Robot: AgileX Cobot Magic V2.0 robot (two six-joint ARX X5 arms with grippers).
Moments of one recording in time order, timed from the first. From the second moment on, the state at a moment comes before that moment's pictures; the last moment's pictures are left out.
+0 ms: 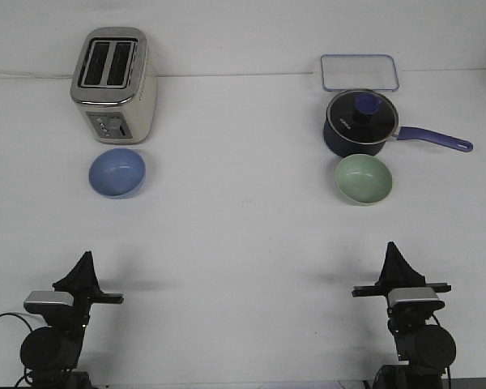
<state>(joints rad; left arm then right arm) -0.05 0.00 0.03 0.12 0.00 -0.02 -0.03 0.00 0.01 0.12 -0.07 0.04</state>
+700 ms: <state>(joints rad) -0.05 0.00 0.03 0.12 0.00 -0.02 -0.03 0.00 0.14 0.03 -0.07 0.05</state>
